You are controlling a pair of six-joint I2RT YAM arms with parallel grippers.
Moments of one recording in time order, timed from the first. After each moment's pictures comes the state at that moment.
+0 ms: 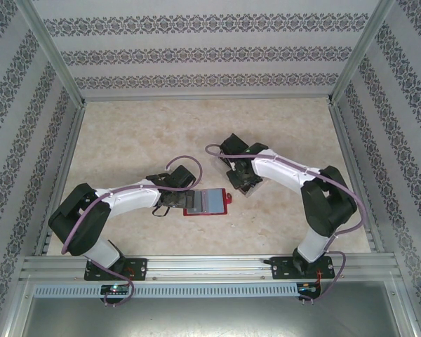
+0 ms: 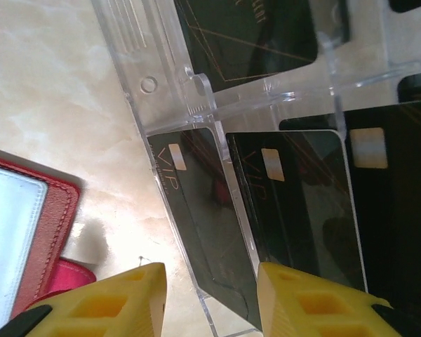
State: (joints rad) left arm -0.70 1.56 0.81 -0.52 -0.22 -0.64; right arm 0.63 1.72 1.19 -0.84 0.17 0.17
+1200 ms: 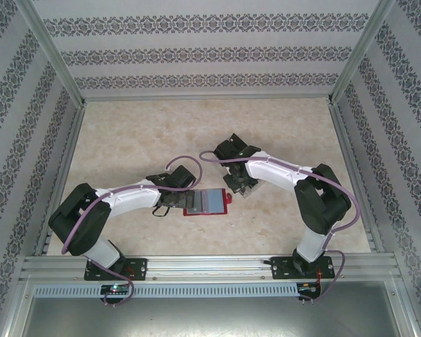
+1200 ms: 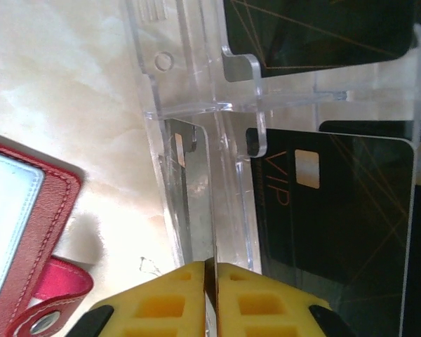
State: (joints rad) left arm -0.70 1.56 0.81 -0.51 -0.22 -0.64; right arm 0.66 1.76 1.20 -0.84 0.20 0.13
